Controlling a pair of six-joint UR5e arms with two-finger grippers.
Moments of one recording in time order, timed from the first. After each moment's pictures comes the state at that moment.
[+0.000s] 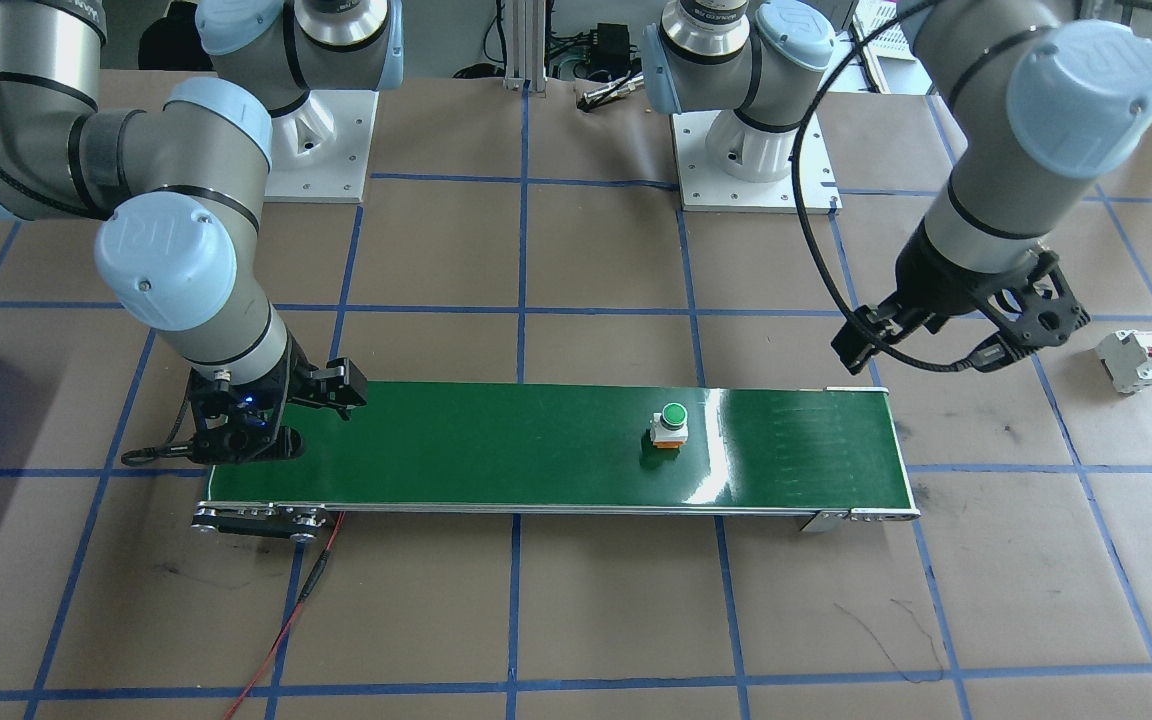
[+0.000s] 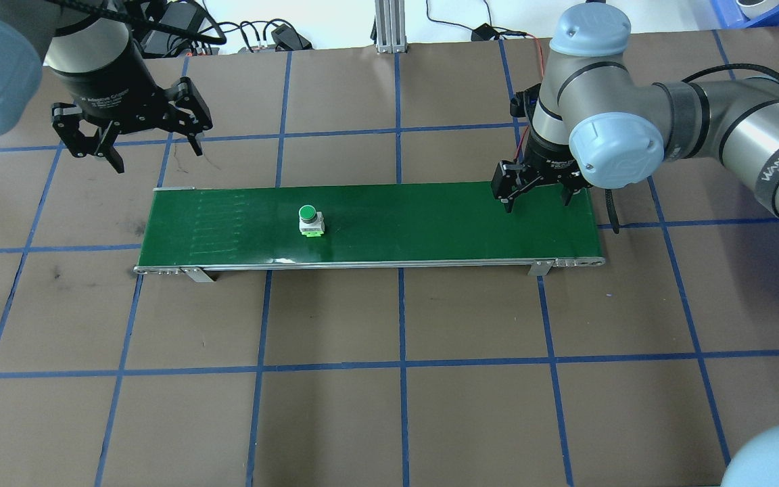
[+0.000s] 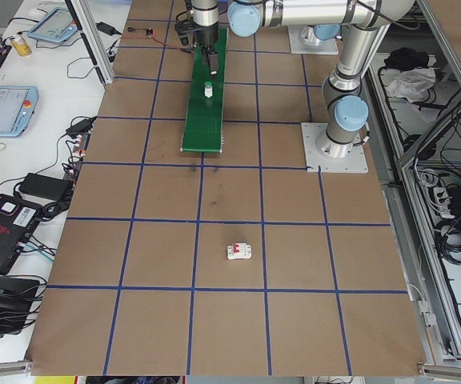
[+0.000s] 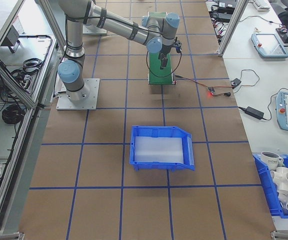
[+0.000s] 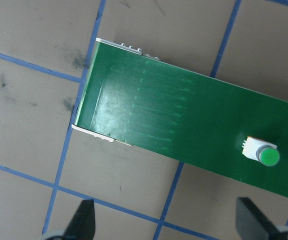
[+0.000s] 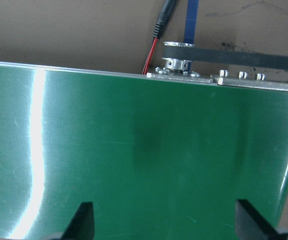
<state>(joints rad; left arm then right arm) -1.54 -1.62 -1.54 -1.57 1.68 -0.28 1.60 -1.27 1.74 -1.92 -1.58 -0.05</state>
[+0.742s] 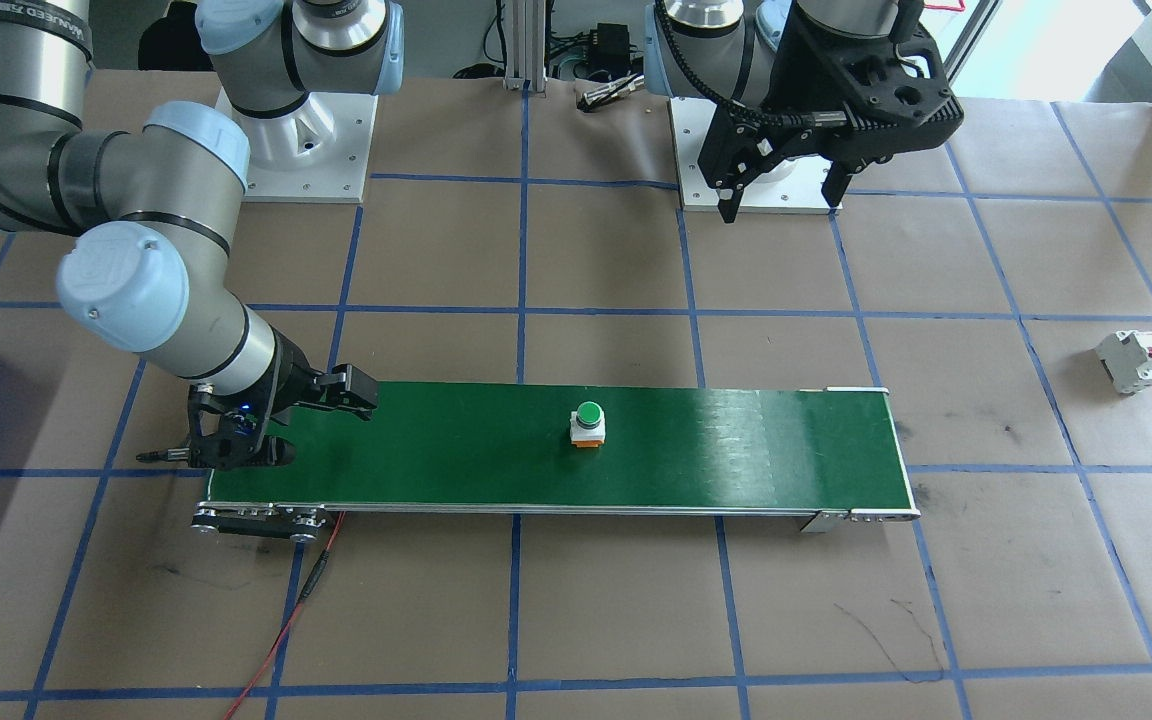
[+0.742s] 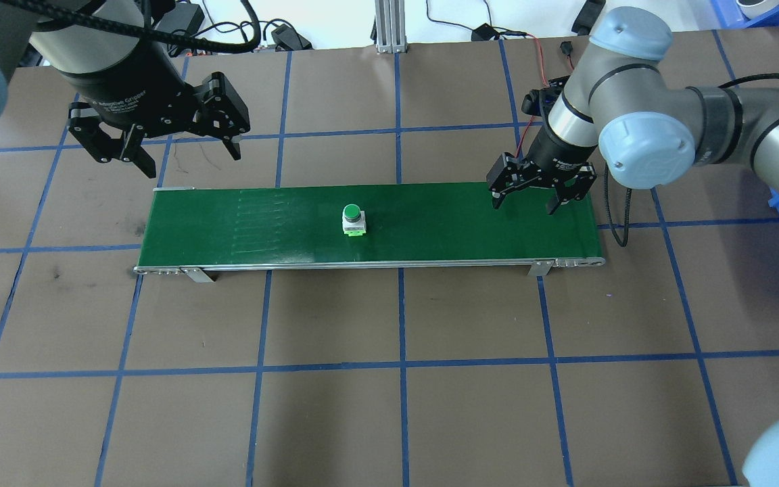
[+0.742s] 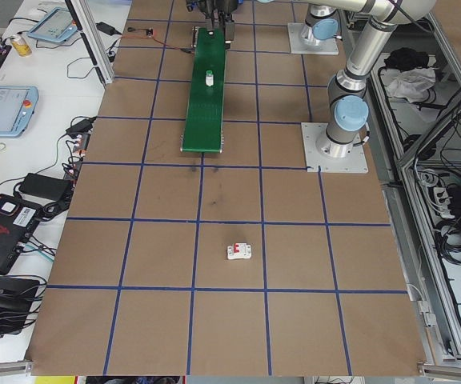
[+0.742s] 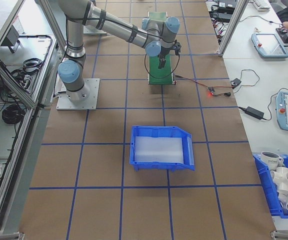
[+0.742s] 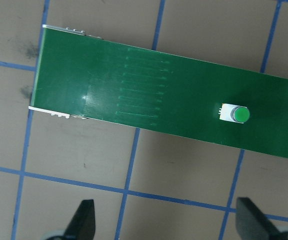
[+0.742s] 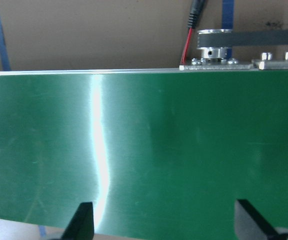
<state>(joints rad) -1.65 -1.51 -1.51 -1.64 1.59 -0.28 1.54 -1.29 1.77 -1.91 -1.37 -0.02</state>
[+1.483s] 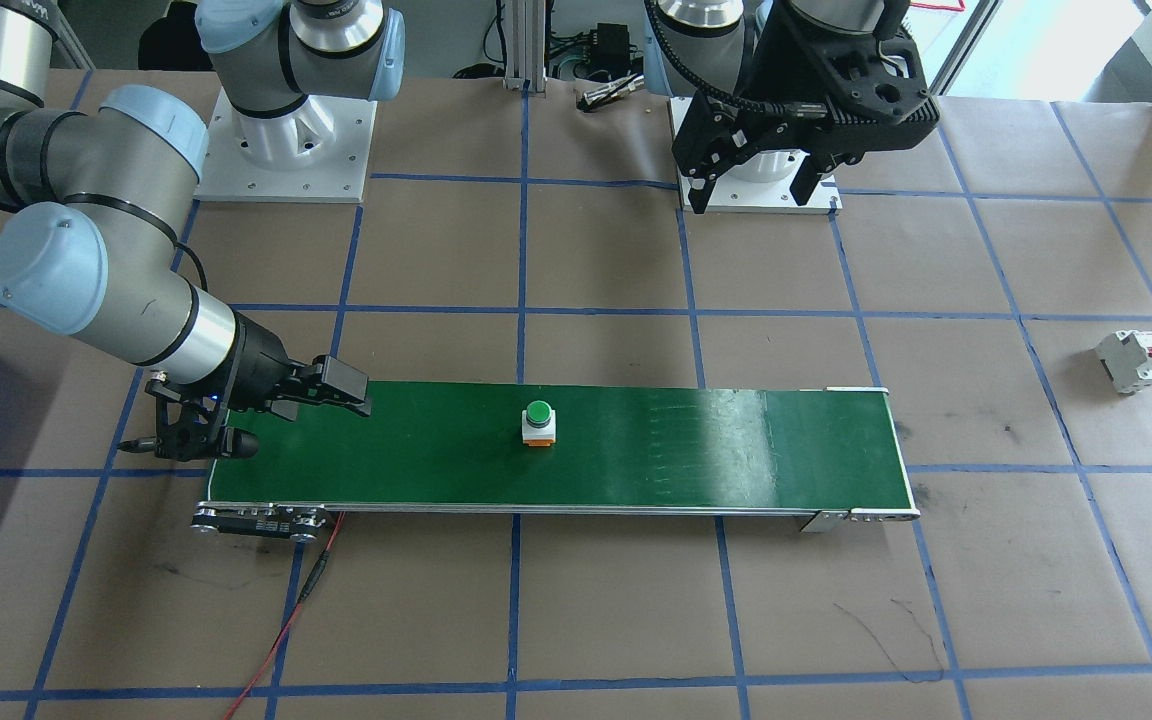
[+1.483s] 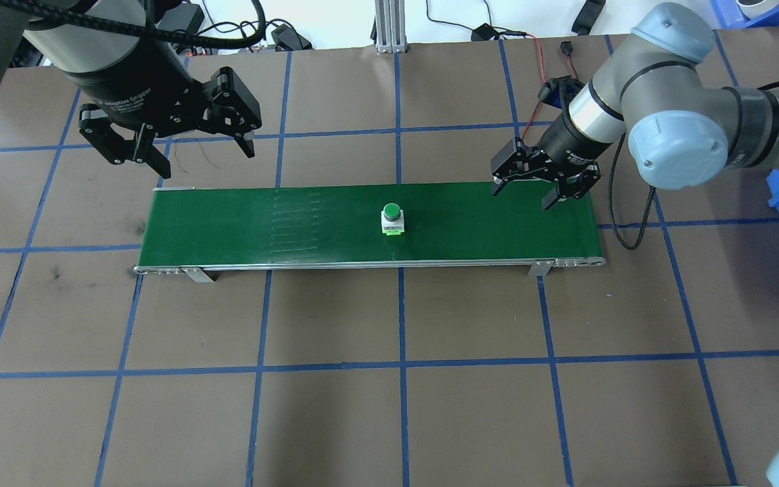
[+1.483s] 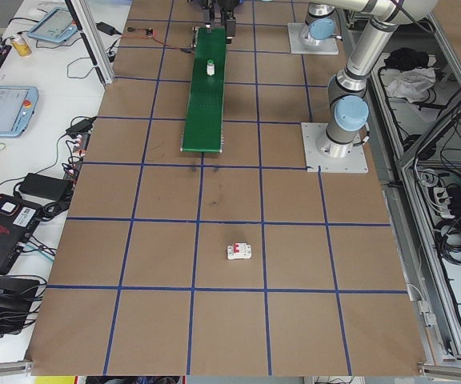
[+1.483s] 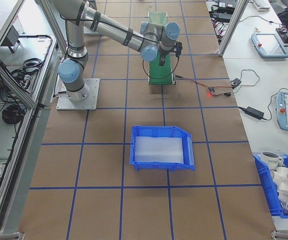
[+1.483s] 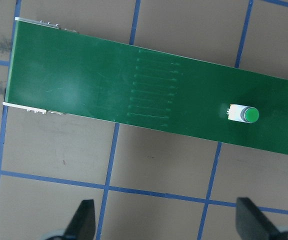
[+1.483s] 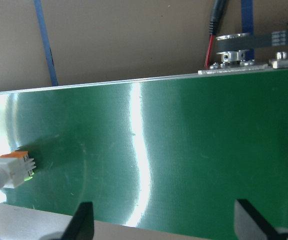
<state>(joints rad) -1.65 -1.51 -1.51 -1.64 1.52 -0.27 1.47 -1.32 1.79 -1.91 -1.20 -0.02</state>
